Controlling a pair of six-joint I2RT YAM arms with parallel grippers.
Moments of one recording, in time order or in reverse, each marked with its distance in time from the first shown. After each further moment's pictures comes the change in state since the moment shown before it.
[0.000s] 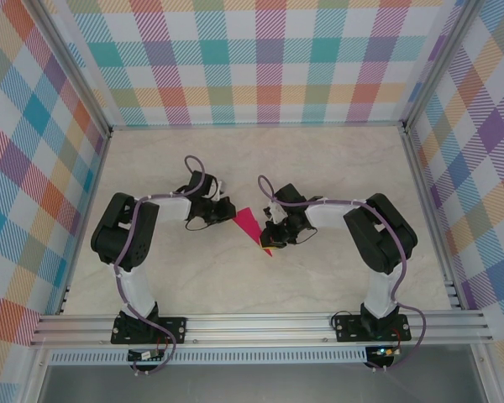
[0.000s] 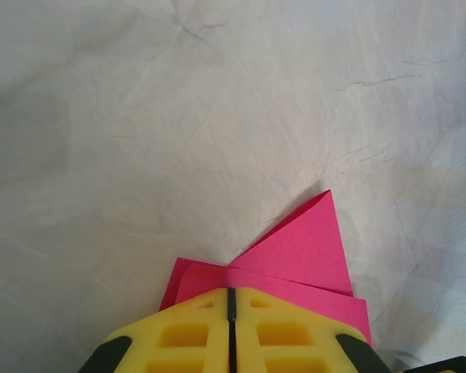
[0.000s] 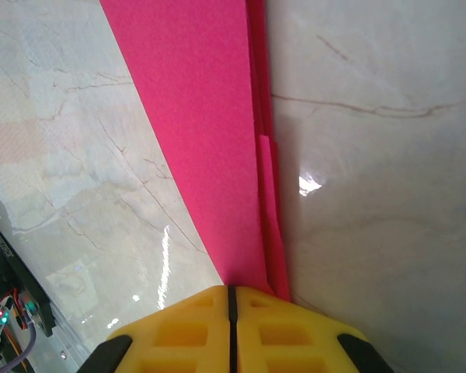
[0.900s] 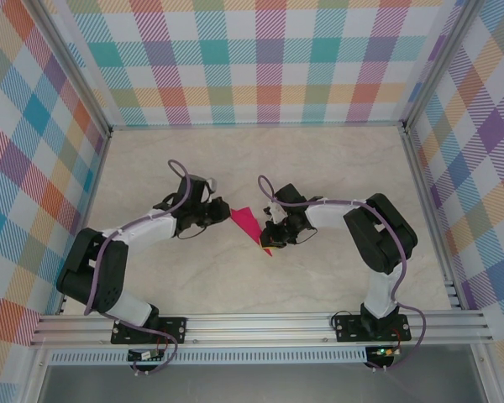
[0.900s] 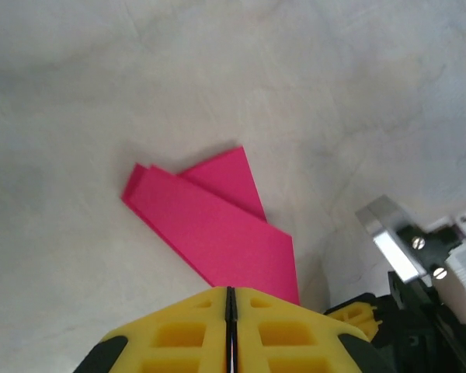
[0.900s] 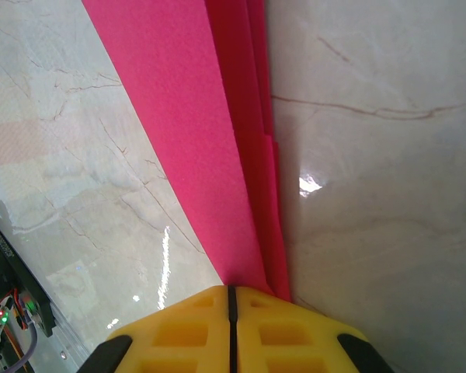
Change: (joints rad) left arm -0.100 -0.361 -0.190 0.002 -0.142 -0.132; right arm 0.000 0.000 -0.003 0.005 -0.003 0.000
